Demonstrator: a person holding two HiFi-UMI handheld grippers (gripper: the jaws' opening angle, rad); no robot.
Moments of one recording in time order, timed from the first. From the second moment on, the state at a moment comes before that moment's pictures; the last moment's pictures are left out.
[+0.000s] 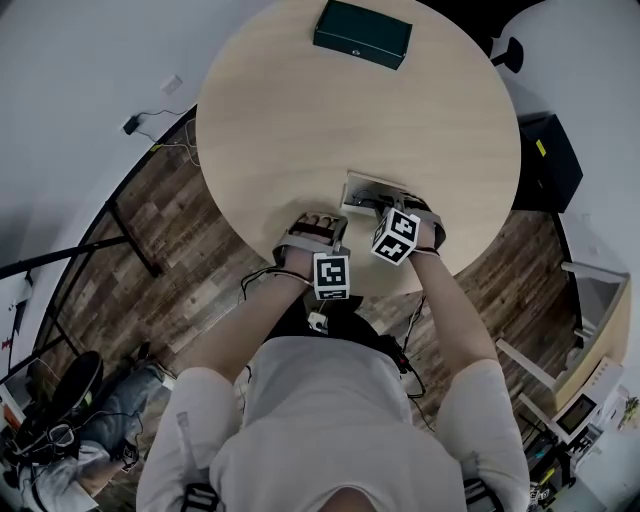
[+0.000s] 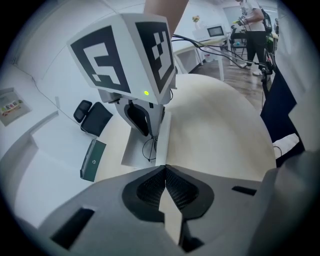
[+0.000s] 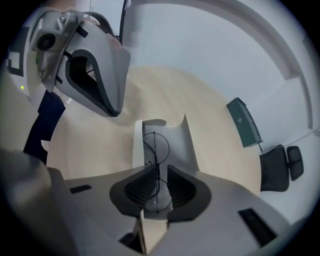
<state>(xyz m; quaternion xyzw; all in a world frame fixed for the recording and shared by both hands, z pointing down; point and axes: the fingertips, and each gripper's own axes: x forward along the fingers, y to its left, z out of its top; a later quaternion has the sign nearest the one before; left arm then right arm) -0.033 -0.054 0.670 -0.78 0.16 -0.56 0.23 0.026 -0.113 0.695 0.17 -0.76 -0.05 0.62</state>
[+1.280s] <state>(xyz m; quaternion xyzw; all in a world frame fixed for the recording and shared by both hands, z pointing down) -0.026 -0.055 0.663 -0.79 0.15 -0.54 0.24 0.021 -0.113 0.666 0.19 -0.75 -0.12 0.62</state>
